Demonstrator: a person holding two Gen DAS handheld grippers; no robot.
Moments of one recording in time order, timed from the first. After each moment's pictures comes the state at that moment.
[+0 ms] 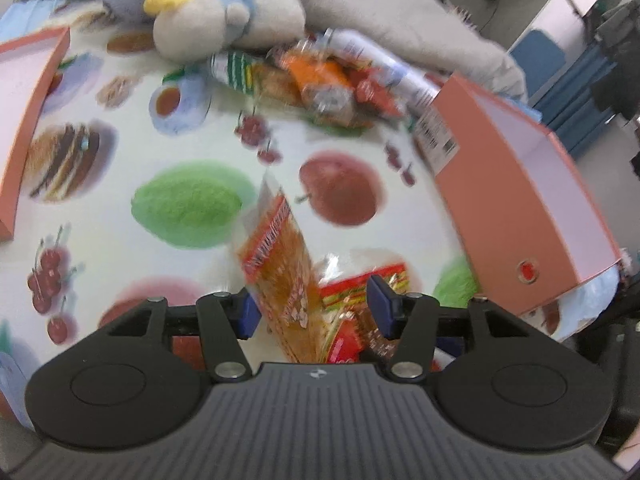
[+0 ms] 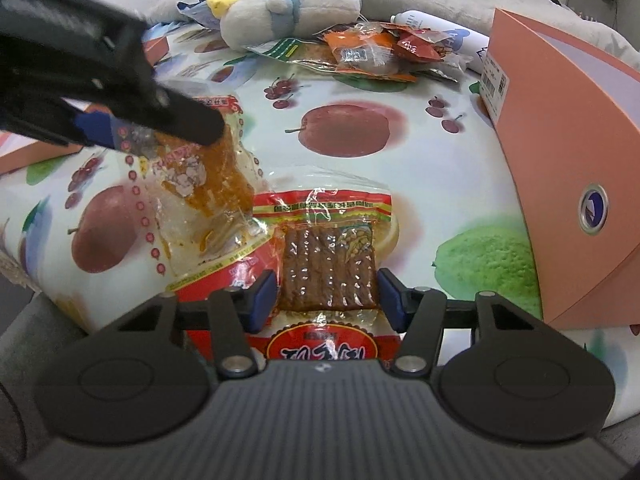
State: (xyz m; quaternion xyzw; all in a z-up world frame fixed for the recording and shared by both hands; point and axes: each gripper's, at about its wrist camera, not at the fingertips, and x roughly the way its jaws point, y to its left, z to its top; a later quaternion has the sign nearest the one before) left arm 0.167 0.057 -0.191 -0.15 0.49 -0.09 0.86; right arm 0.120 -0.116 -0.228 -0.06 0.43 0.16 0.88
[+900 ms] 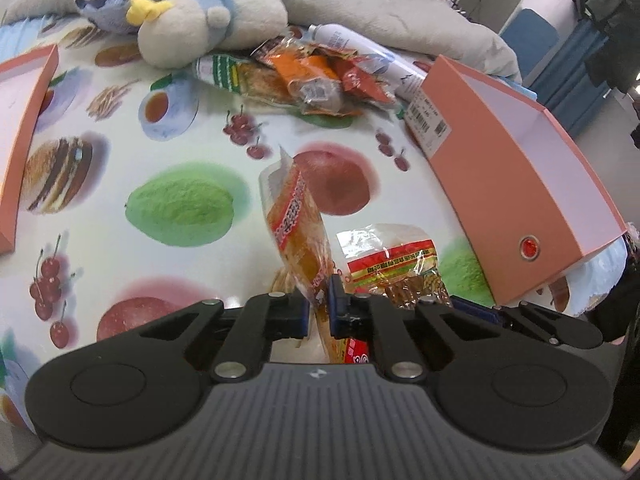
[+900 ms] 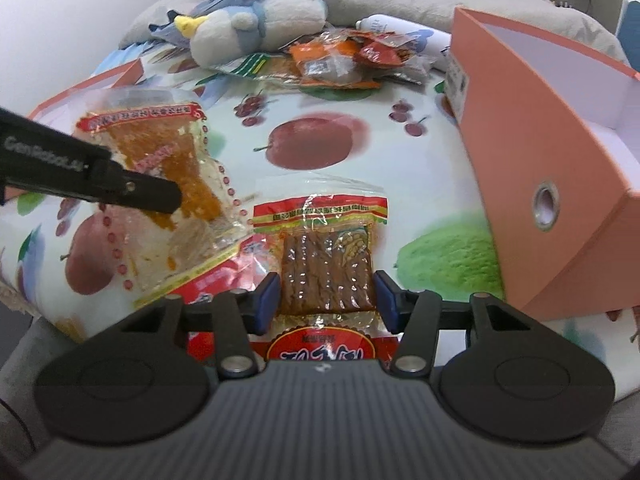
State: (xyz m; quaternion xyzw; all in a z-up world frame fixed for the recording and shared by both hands) left arm 0.159 0.044 -0.187 -0.11 0.48 -0.11 0.87; right arm 0.123 -0.135 -0.211 -0.03 0.43 0.13 0.89
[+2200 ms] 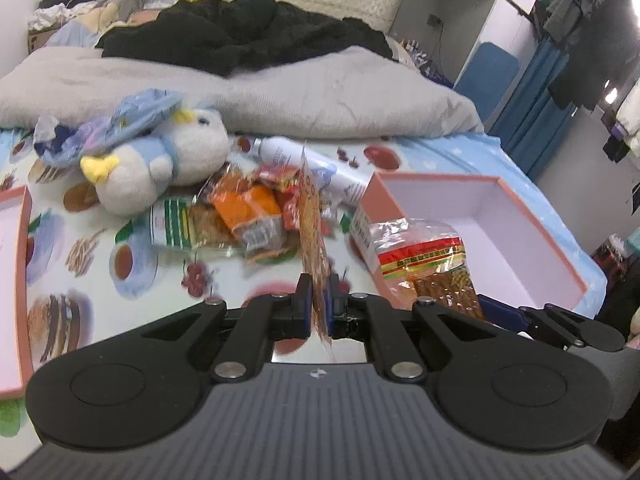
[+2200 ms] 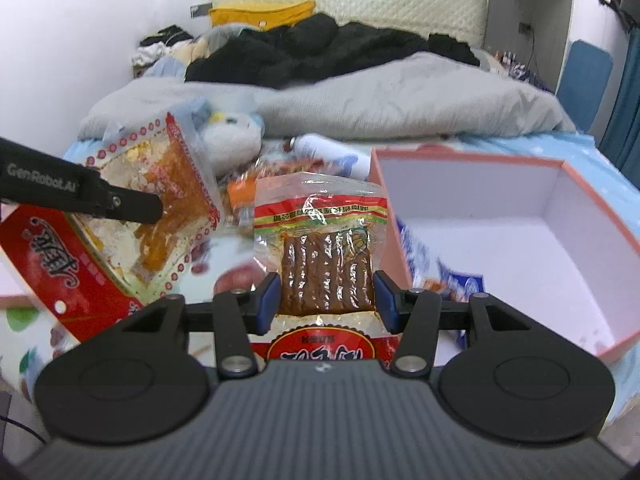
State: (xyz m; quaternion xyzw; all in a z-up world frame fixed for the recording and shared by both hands) left arm 0.214 0.011 -0.069 -0.08 0.40 -0.14 0.90; right arm 0.165 -0.169 -0.100 -0.02 0.34 0.06 0.94
